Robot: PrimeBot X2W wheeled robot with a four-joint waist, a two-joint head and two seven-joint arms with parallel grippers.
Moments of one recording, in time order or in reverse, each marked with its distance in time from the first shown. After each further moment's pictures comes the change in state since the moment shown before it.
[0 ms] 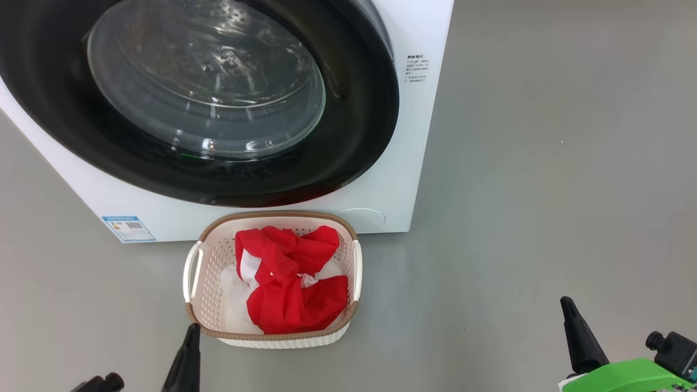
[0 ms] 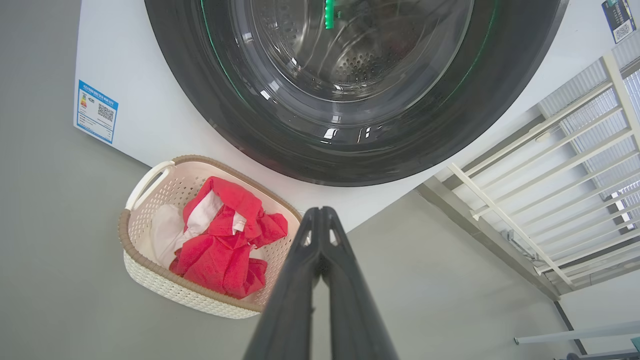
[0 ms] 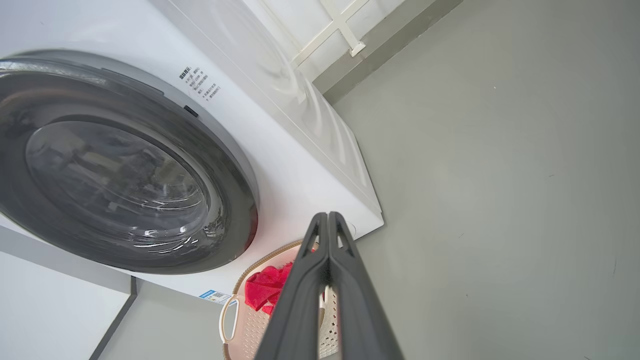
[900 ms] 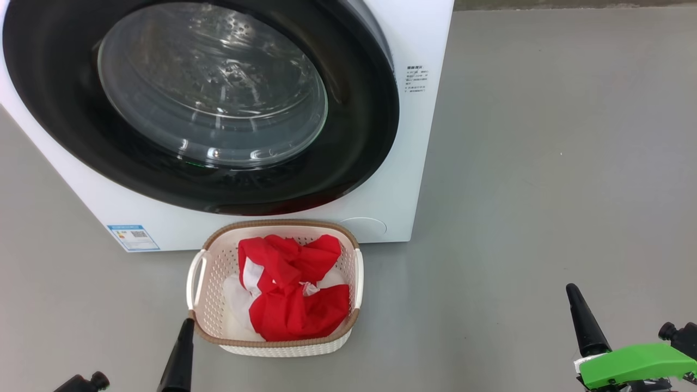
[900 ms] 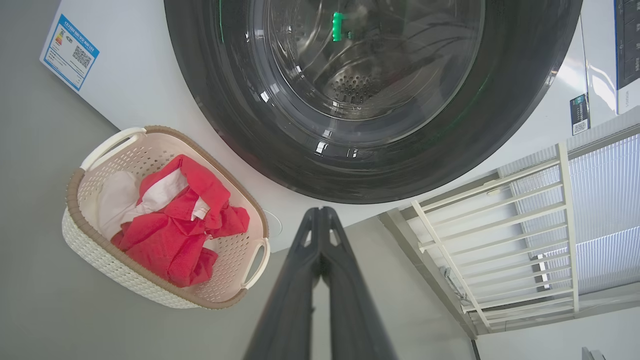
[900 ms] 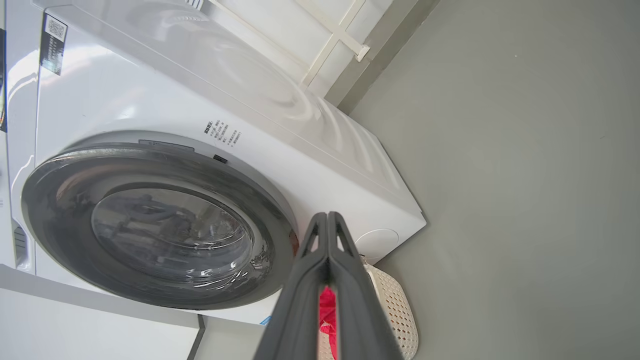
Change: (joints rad) left arm -0.025 0.005 0.017 0.006 -0.294 0.000 0.074; right arm -0.039 -0.001 -0.027 -0.004 0.254 0.000 0.071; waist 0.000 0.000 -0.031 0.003
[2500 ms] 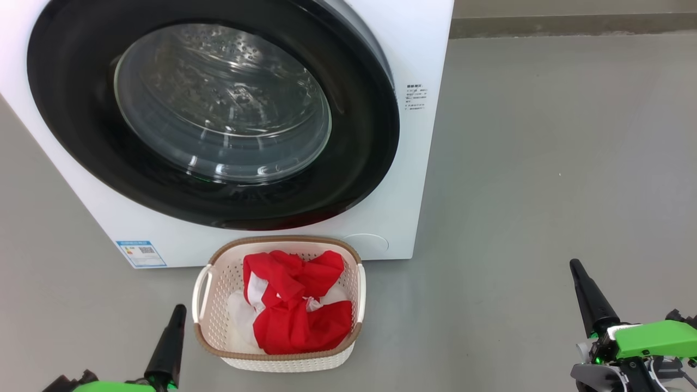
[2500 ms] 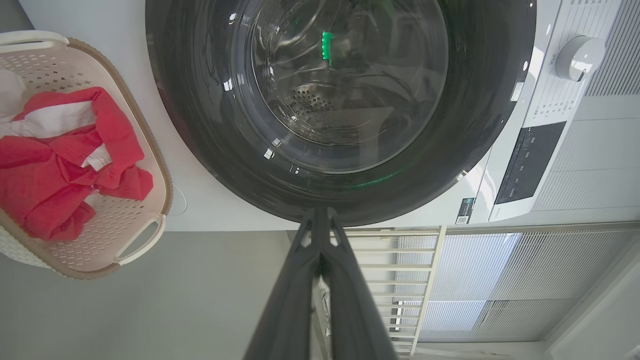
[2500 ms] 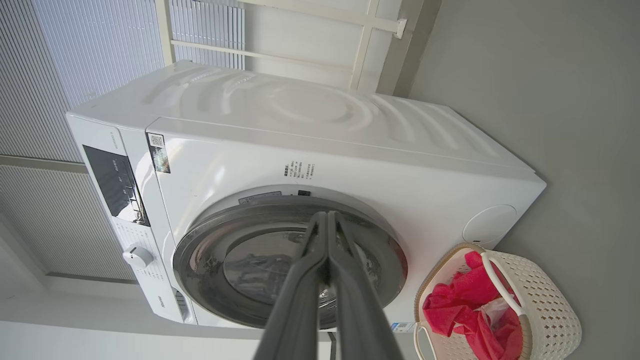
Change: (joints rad) left arm -0.045 0.003 0.047 0.017 -0.513 0.000 0.134; right arm -0.064 0.000 -0.044 -0.007 0.452 0.000 0.143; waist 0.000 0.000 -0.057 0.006
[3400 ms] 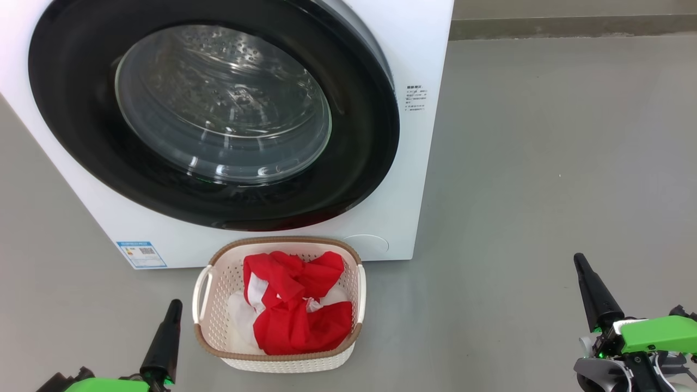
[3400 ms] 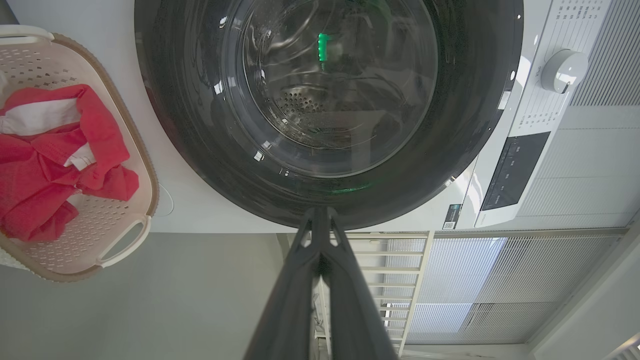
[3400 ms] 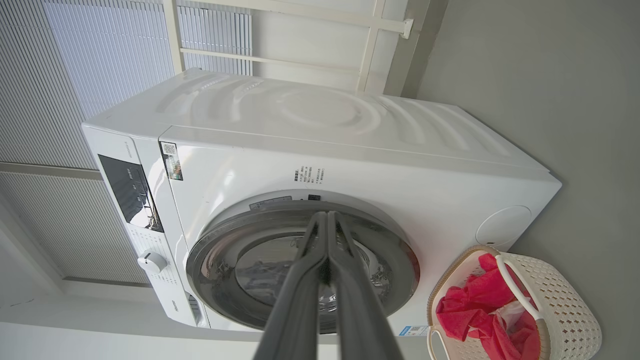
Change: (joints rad) left arm -0.015 -0.001 0.014 0.002 -0.040 0.000 0.016; right arm -0.014 0.001 -0.018 0.000 0.034 0.000 0.018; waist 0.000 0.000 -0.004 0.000
